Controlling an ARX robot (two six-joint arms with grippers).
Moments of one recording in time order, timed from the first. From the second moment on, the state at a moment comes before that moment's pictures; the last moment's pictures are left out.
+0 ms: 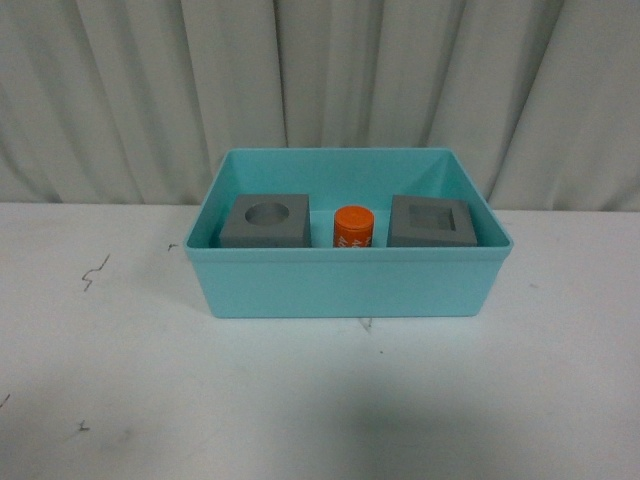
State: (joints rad) left arm 0.00 0.01 0.01 0.00 0.00 -0.01; right arm 0.00 0.67 0.01 0.64 0.00 -0.01
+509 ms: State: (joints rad) left arm 0.00 0.01 0.01 0.00 0.00 -0.01; right arm 0.00 0.38 0.01 0.38 0.00 -0.01
